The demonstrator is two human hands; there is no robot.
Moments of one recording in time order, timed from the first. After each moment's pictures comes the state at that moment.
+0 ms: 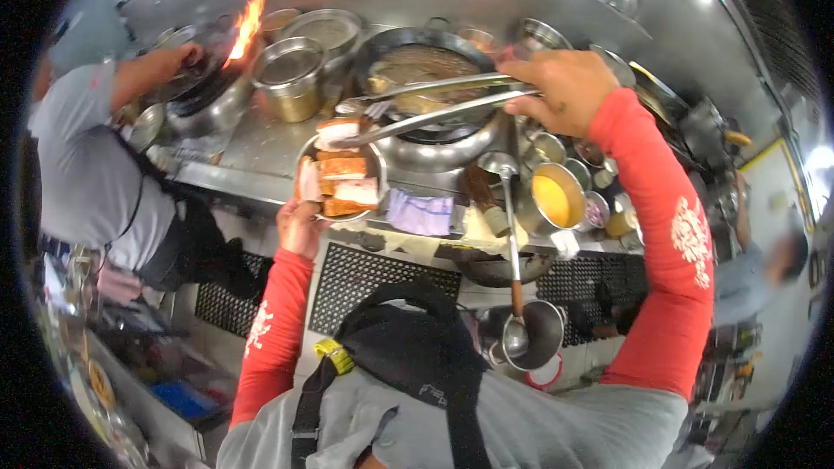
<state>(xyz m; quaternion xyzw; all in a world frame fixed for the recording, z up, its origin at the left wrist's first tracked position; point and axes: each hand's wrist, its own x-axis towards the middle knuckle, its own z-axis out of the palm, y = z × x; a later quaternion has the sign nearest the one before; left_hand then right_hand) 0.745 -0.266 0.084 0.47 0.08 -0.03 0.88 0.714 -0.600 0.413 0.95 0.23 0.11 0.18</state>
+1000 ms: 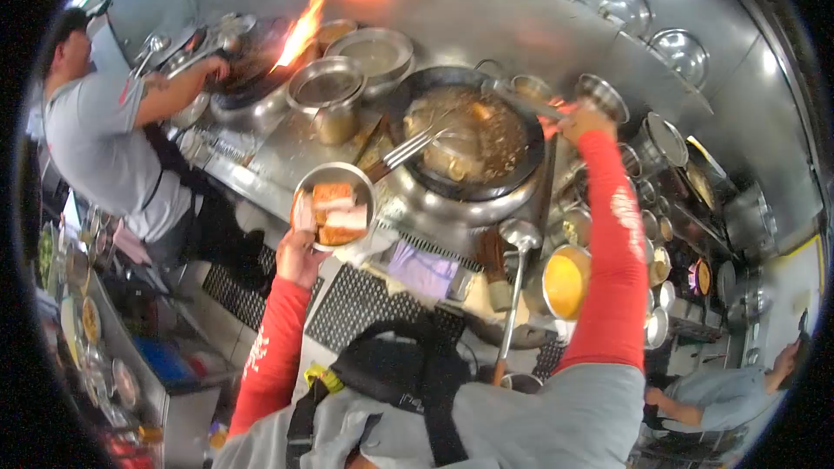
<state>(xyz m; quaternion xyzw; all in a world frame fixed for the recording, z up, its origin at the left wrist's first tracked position) 0.754 -0.300 0.124 0.40 0.20 0.04 0.89 0.959 -0.787 0.285 0.98 -0.13 0.05 0.11</state>
